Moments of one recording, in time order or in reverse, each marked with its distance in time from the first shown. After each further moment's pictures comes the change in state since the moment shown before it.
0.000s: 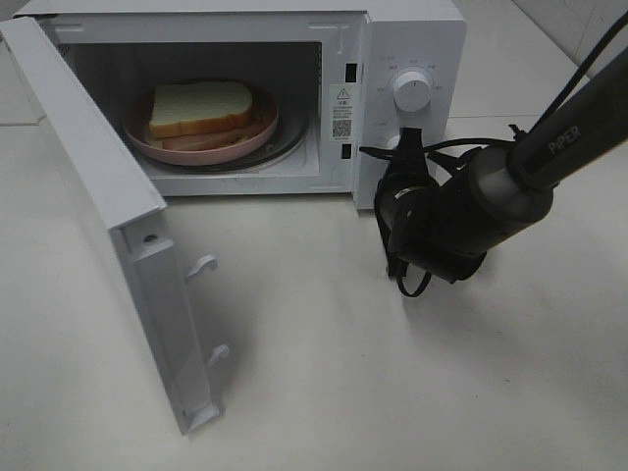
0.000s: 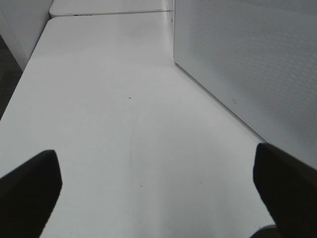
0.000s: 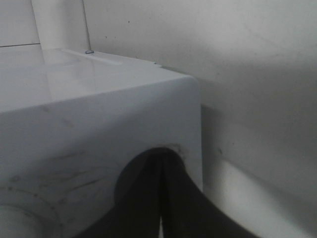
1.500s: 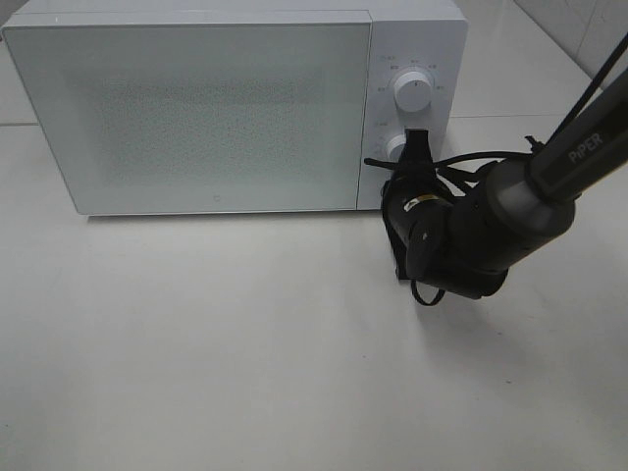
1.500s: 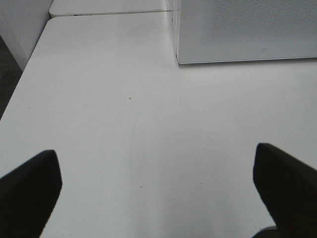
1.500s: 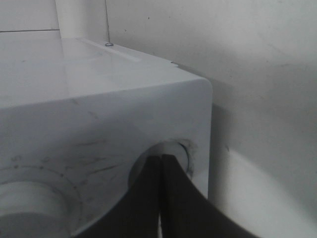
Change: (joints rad) left arm 0.000 0.000 0.000 0.000 0.000 0.000; right arm 0.008 -0.035 0.100 -0.124 -0.095 0.081
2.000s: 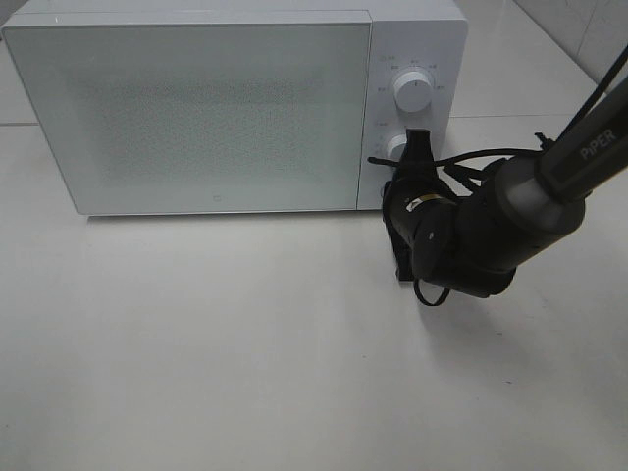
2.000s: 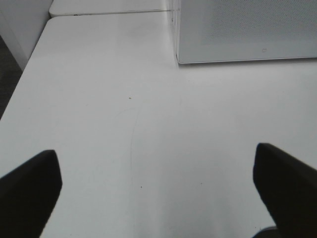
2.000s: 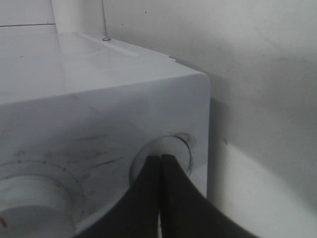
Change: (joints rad) left arm 0.000 0.000 0.000 0.000 0.000 0.000; right arm -0.003 -0.020 0.022 -0.037 0.016 0.025
